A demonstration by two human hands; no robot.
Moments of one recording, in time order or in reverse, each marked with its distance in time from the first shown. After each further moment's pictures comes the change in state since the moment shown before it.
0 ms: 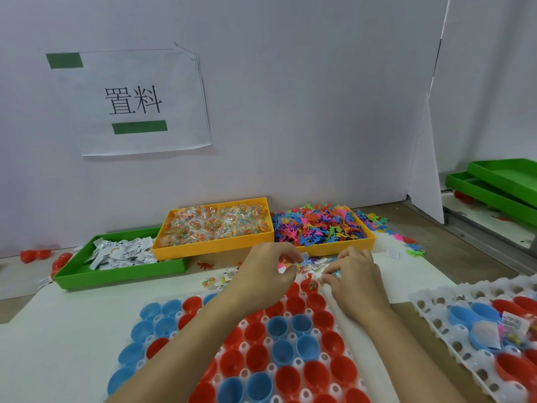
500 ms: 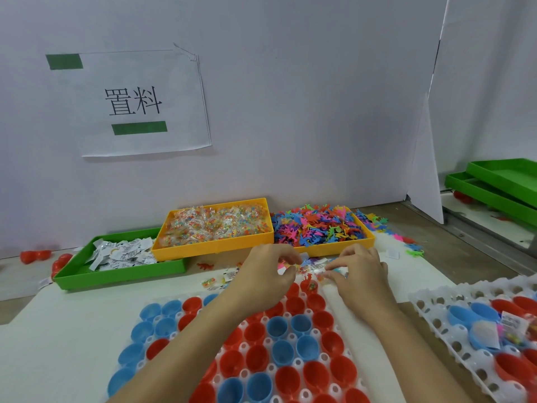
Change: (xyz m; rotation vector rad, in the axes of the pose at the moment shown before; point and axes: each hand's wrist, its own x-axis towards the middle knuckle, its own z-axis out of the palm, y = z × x) left_hand -0.001 -0.002 0.001 -0.003 -0.003 -0.008; right_hand 0.000 0.003 -0.012 0.072 -0.003 0.012
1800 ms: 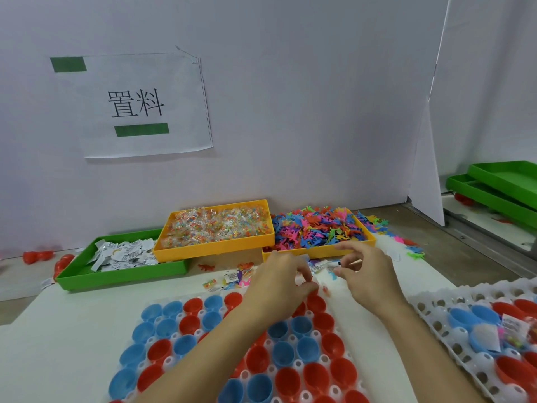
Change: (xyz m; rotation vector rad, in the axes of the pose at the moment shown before) left_hand 0.002 0.008 0.026 0.157 -0.024 -0.077; right_hand -0.002 -0.006 -0.024 0.479 -0.004 0.108
